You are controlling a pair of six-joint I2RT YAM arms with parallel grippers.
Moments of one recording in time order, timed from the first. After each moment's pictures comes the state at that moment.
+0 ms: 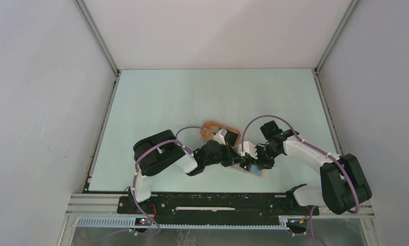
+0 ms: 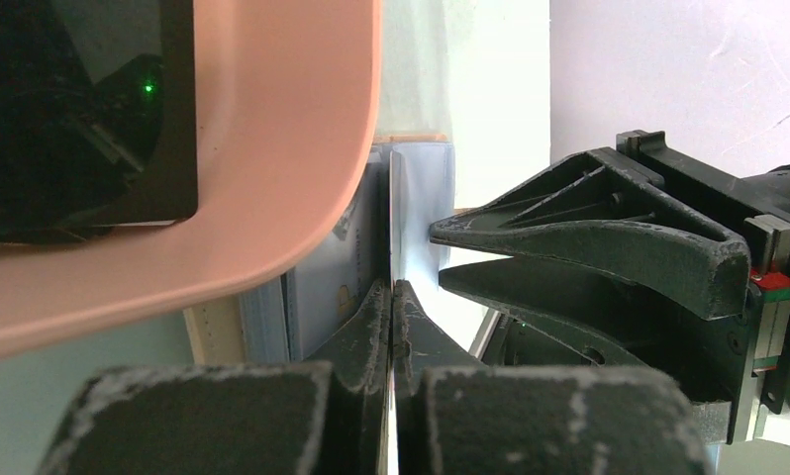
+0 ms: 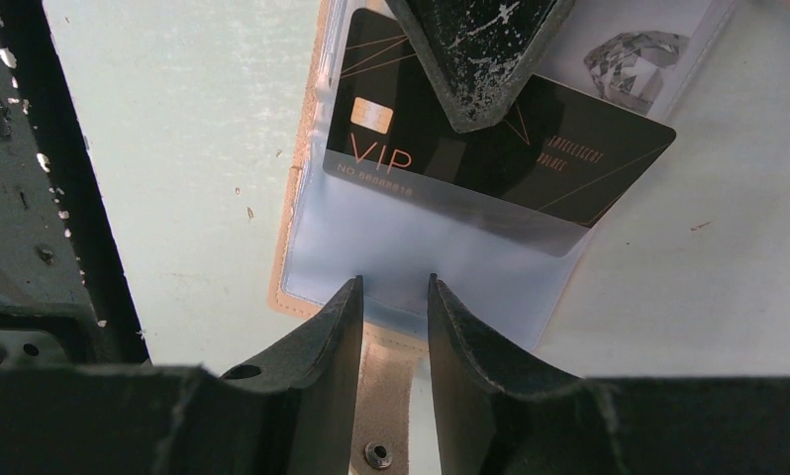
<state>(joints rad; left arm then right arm) -1.02 1.98 0.67 0.95 0.15 -1.19 0.41 1.32 0.66 -0.74 -0.46 -1.10</state>
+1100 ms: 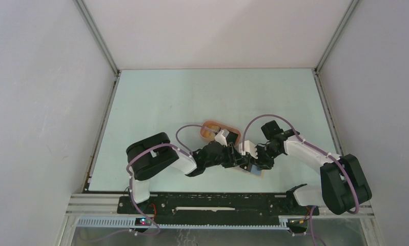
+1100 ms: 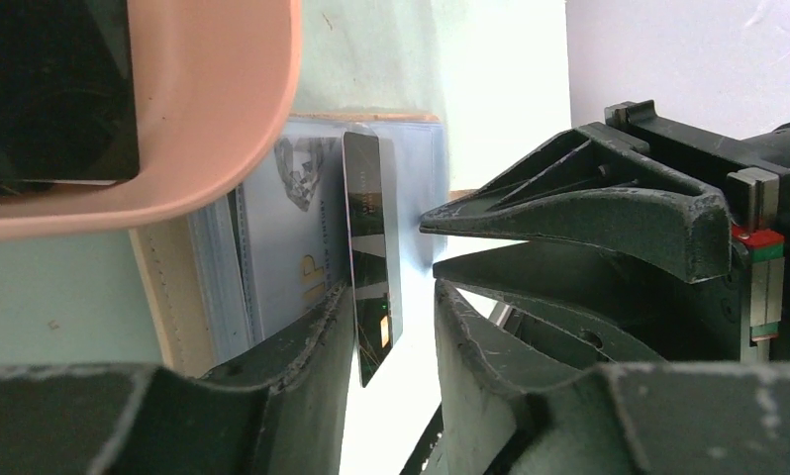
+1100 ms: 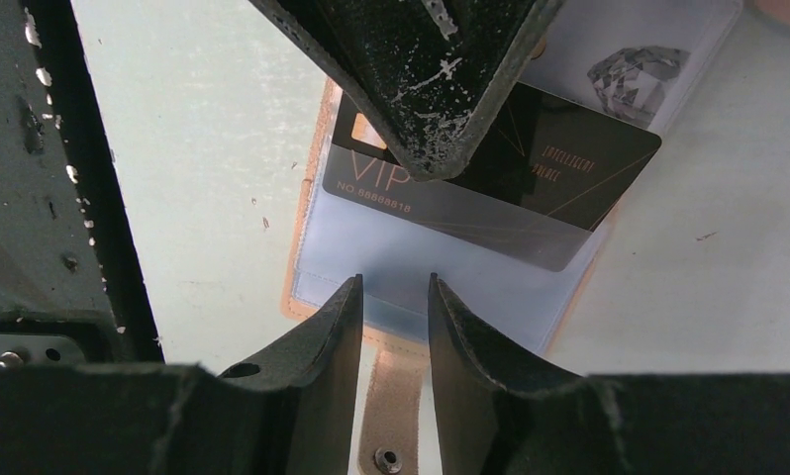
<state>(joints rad) -1.06 1.90 0.67 0.84 0.09 -1.13 0.39 1.32 0.66 -0.74 -0.50 -1.10</state>
